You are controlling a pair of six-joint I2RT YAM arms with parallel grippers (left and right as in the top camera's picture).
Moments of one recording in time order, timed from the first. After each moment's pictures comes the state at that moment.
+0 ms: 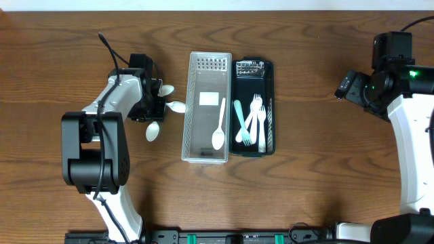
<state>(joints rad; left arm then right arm) -0.03 2.01 1.32 -0.84 0.02 0.04 -0.08 1.53 1.48 -1.19 0.17 0.44</state>
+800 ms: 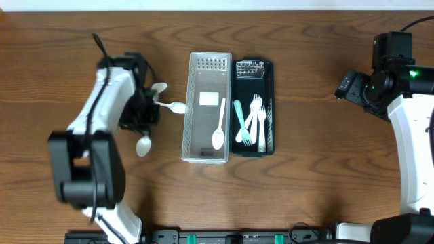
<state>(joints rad) -0.03 1.85 1.47 -1.38 0.04 0.03 -0.08 1.53 1.48 -1.19 0.17 0.44</state>
